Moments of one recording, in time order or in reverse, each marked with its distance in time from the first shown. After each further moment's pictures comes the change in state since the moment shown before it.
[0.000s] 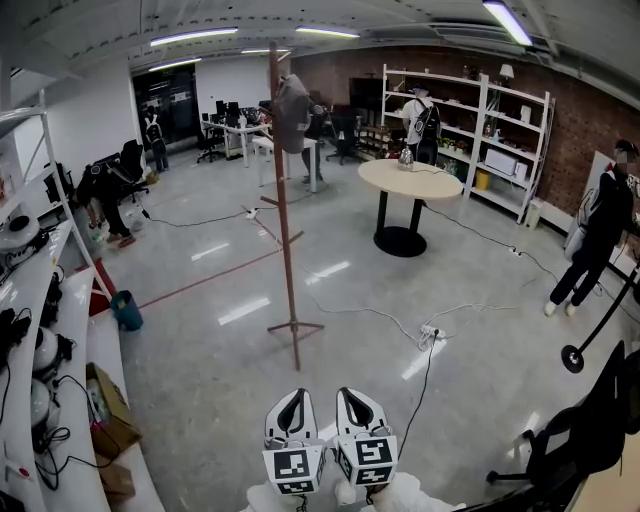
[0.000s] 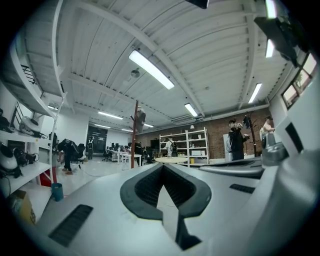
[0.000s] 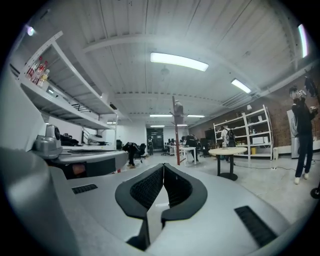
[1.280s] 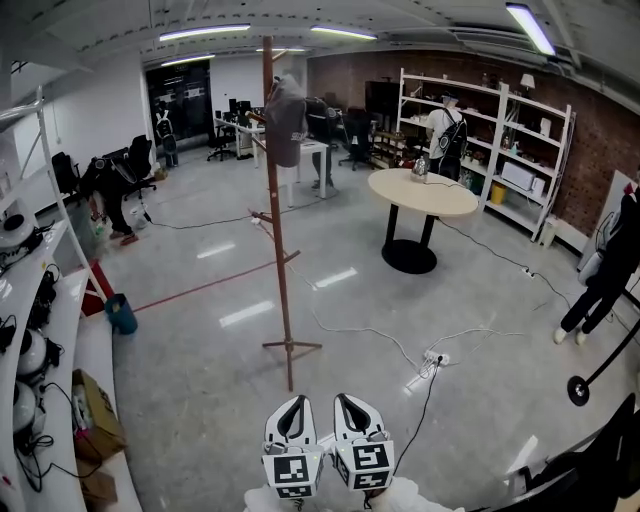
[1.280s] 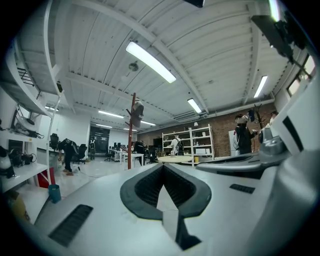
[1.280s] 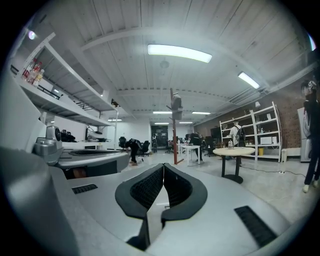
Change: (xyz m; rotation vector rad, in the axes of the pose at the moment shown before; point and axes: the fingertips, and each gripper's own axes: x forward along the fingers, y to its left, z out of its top) left arm 0.123 -0.010 -0.015 0.016 0.017 0.044; right arm 0.098 -0.080 0.000 -0.031 0.031 0.068
